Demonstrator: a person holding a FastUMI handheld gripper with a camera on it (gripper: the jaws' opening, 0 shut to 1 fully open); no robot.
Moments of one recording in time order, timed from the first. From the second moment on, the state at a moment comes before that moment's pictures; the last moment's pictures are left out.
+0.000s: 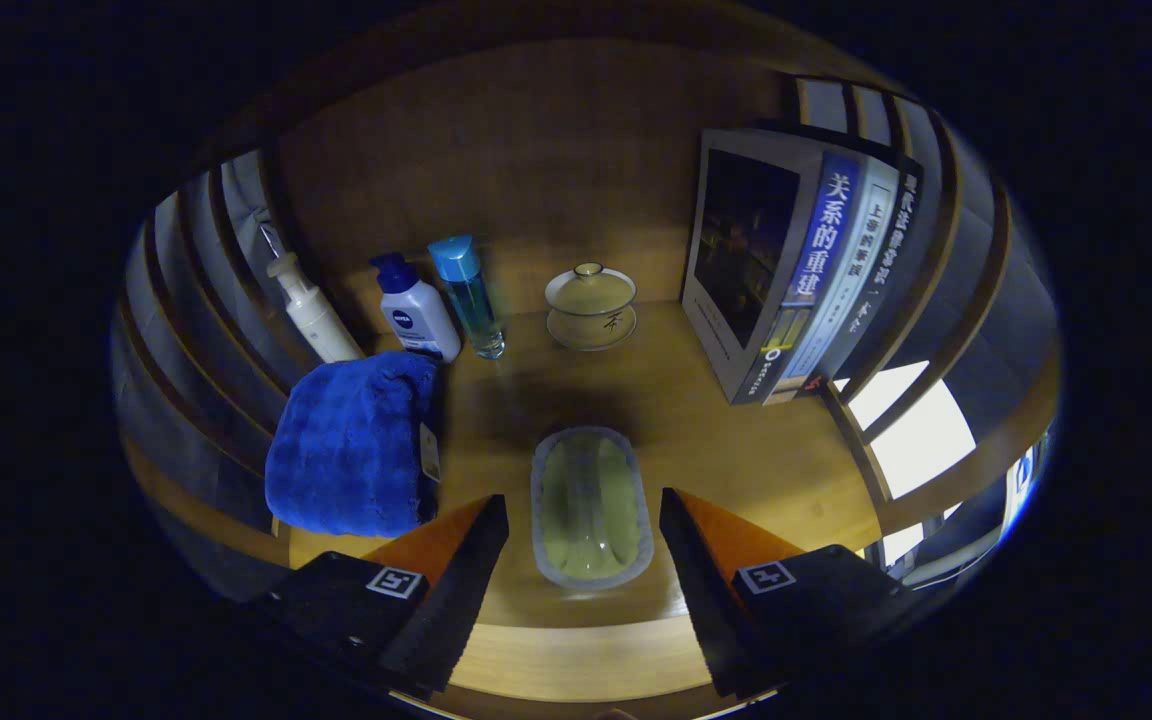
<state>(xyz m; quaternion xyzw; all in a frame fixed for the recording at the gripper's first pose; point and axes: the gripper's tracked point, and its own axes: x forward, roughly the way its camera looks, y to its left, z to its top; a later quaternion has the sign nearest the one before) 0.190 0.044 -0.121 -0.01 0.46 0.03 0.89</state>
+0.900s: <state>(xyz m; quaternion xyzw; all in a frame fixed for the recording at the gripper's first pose) 0.023 0.033 -0.056 -0.03 0.25 0.06 0.97</state>
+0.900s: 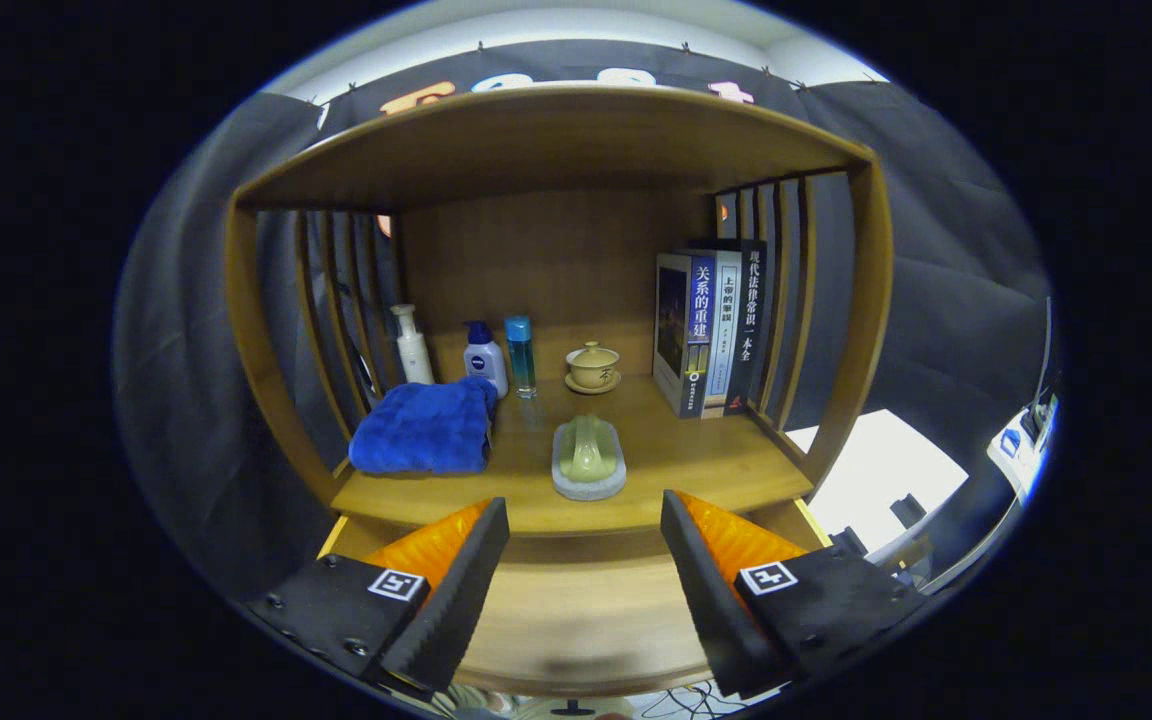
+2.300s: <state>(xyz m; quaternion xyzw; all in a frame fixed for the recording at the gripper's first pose) -0.123 0.018 -0.182 -0.04 0.22 0.06 0.97</state>
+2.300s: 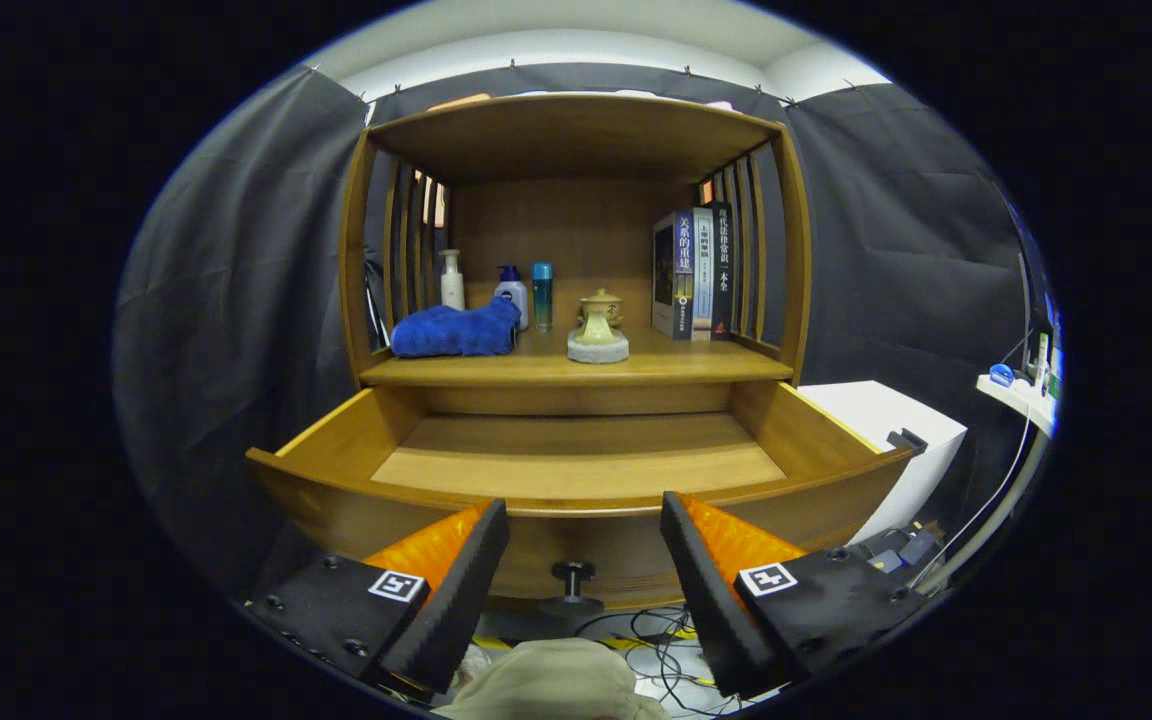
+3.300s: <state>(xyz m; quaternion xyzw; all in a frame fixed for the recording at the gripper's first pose) -0.080 0.017 -0.200 -0.05 0.23 0.05 0.97</state>
